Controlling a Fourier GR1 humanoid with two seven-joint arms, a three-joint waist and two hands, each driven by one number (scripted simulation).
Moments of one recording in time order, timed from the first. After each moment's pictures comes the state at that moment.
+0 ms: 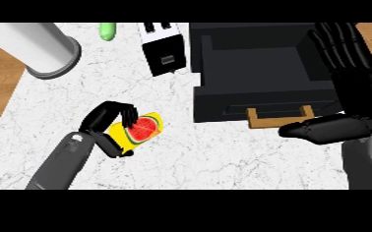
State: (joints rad) left arm -0.51 0.27 -0.18 -0.50 -0.04 -0.48 -0.96; right arm -0.32 -0.22 -0.11 -1.85 -0.14 0.18 0.14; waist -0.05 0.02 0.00
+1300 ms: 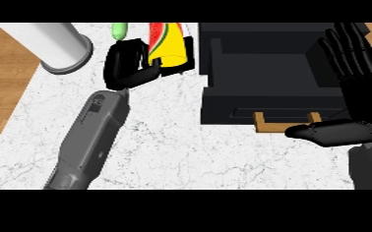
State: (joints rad) left arm -0.72 0.06 0.04 -0.84 0.20 -0.02 -0.69; right arm -0.27 -0.22 -0.14 -1.85 -0.11 0.17 0.12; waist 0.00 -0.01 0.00
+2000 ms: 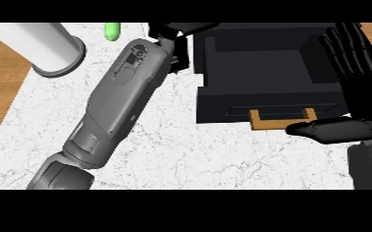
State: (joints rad) left arm -1.15 0.00 -0.06 -0.74 0.20 0.27 -0.31; right arm -0.27 -0.22 -0.15 -1.82 -0.11 0.18 0.09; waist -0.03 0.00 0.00
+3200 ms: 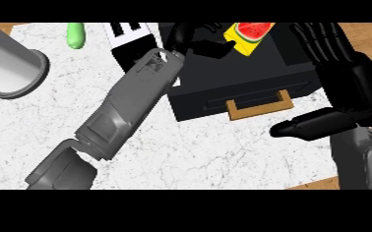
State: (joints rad) left arm -1.27 0.00 -0.36 -0.33 0.37 0.28 -0.25; right arm -0.39 -0.20 -0.09 -1.77 -0.16 0.25 0.06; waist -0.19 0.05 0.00
